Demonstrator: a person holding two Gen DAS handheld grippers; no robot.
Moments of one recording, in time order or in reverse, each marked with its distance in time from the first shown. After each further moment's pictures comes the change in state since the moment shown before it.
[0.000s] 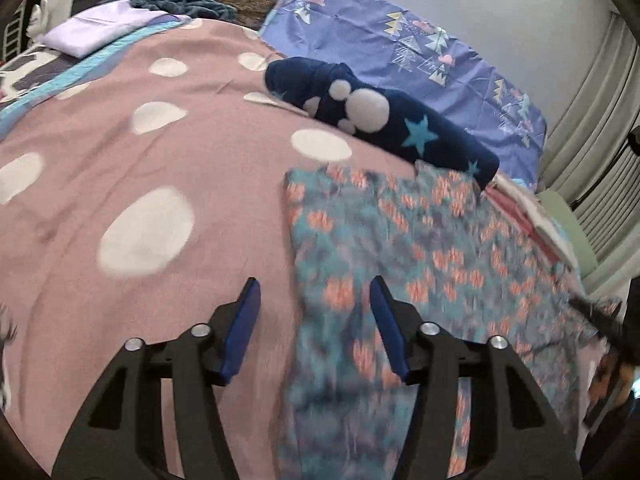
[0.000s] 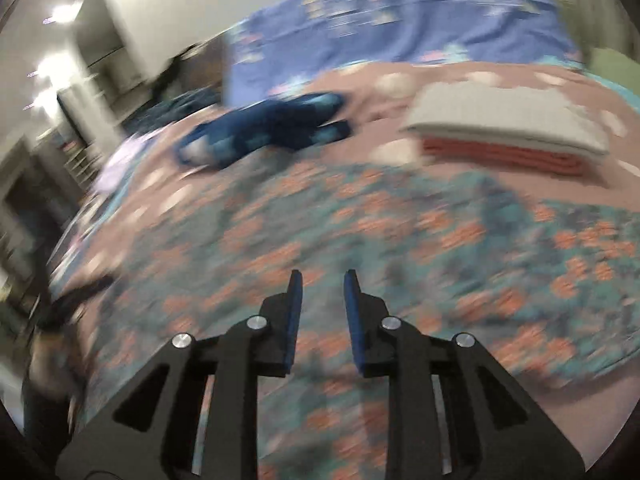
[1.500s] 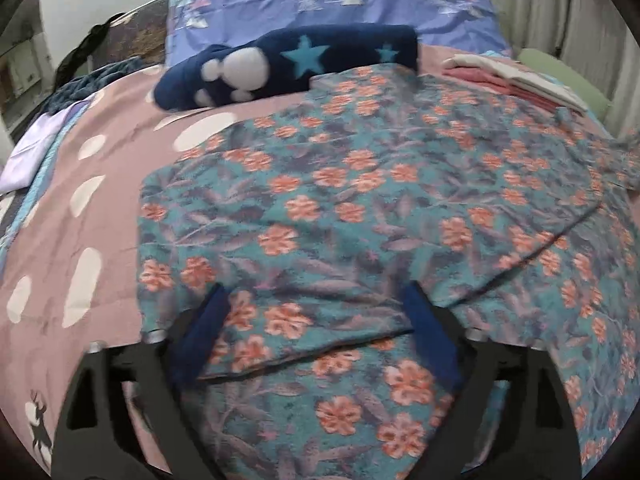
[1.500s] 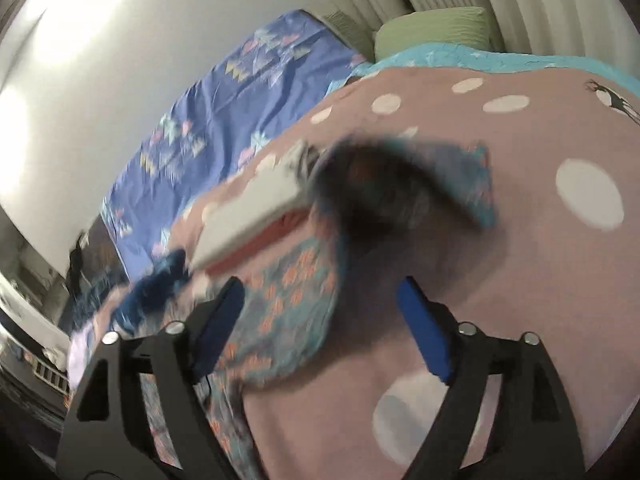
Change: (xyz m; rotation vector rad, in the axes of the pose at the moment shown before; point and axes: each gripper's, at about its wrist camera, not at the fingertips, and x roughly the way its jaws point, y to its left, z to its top) left arm 0.030 -0.106 -0.056 0.476 0.103 0.197; right arm -0.176 -0.171 -0.042 0.624 -0.377 -0.323
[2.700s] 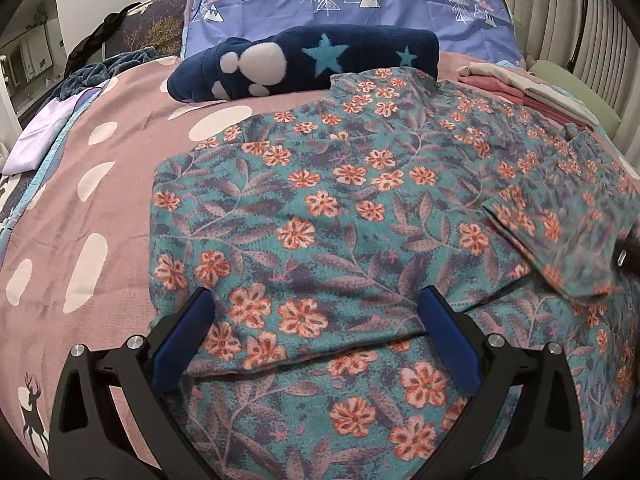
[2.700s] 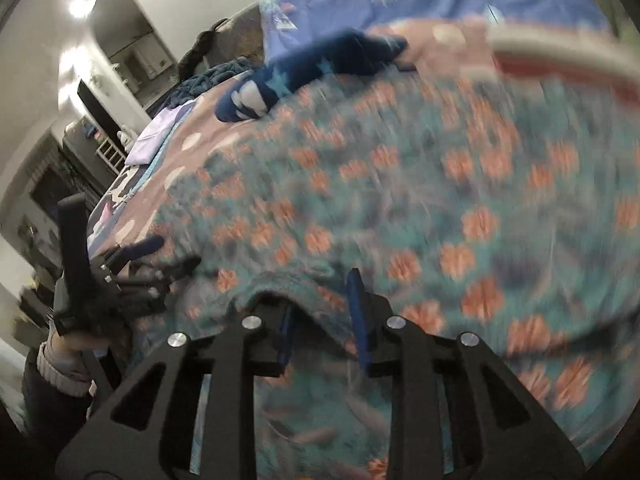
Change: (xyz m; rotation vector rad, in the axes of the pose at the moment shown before) left arm 0.002 0.007 0.000 -0.042 -0.013 -0.032; right arm 0.102 0.187 -0.201 -0.536 0.478 0.404
